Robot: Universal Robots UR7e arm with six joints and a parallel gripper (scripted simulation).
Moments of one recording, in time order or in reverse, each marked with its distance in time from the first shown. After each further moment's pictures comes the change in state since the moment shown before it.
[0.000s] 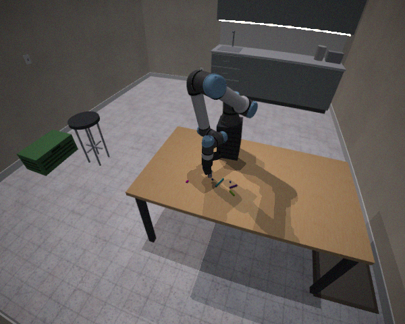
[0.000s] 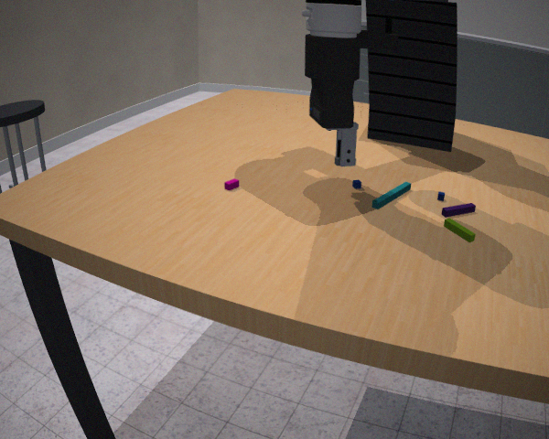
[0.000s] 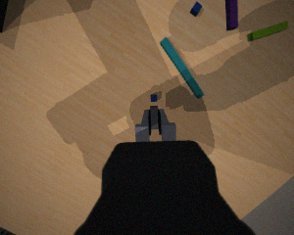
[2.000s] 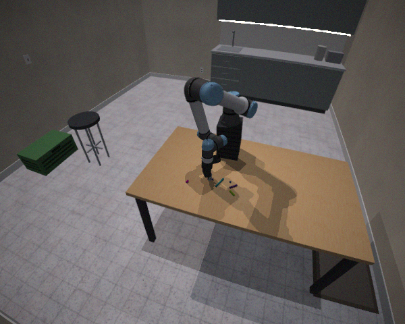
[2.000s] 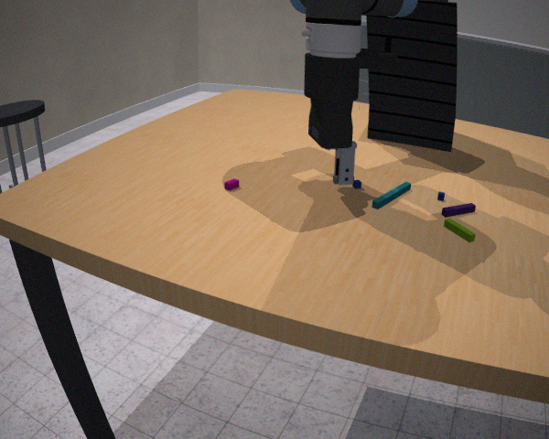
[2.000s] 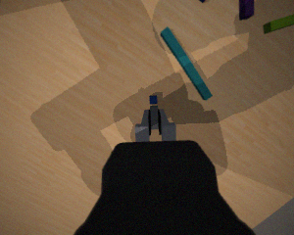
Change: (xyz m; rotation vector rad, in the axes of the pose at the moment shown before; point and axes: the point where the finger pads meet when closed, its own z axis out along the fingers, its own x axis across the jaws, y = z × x) arm 0.001 0.001 0.028 -0.006 0.003 -0.001
